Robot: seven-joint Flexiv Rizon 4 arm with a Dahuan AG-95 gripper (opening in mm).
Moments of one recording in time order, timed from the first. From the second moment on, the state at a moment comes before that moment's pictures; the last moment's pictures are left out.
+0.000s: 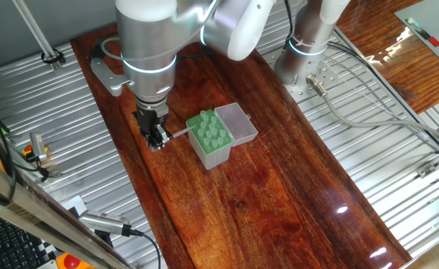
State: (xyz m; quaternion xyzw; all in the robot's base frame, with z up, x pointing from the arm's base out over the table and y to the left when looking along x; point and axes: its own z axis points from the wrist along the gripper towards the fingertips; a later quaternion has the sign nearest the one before) arm 0.588 0.129 0.180 -0.10 0.99 0.03 0.09
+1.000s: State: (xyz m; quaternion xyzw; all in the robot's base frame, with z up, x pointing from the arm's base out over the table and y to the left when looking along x) arm 0.587 0.125 0.180 -0.11 0.99 0.02 0.10
